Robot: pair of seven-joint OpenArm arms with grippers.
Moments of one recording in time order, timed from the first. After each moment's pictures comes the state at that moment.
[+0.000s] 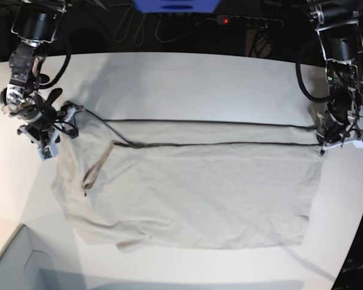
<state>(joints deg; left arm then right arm) -6.1 -17.7 -19.4 52.5 -51.1 7.1 23.5 -1.9 8.7 24.4 77.3 -5.8 39.4 -31.4</state>
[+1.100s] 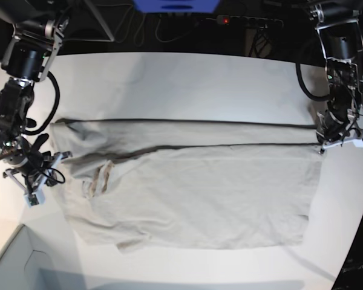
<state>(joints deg) -5.5 -17.8 -19.4 52.5 -51.4 6.4 23.0 11.2 11.2 24.1 76.2 -5.8 39.4 -36.5</state>
